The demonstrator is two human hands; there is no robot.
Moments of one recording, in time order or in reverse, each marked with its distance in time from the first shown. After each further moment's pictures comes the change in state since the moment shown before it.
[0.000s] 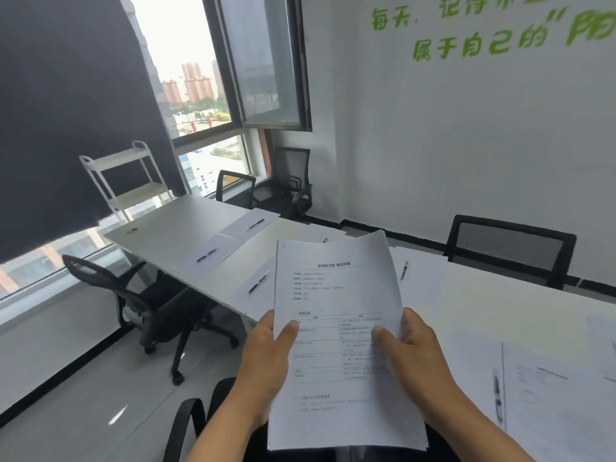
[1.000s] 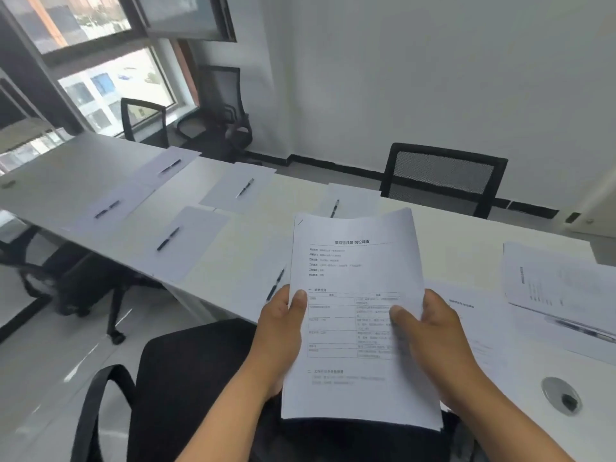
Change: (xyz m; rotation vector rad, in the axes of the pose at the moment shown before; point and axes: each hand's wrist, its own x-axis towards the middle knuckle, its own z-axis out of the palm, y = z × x) left_hand 0.050 -0.068 0.206 0.081 -0.236 -0.197; right_hand 0.045 0.116 -0.170 0.045 0.177 0.271
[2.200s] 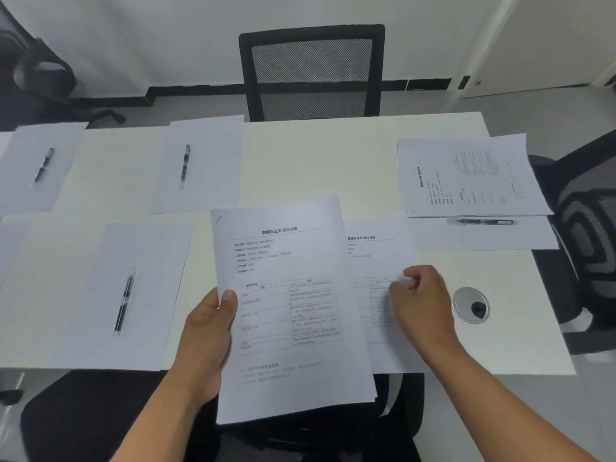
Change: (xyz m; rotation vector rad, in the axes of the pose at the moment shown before) left_hand 0.133 -0.080 0.129 0.083 -0.074 -0.310; right_hand 0.121 0.182 -0.136 -0.274 0.464 0.282
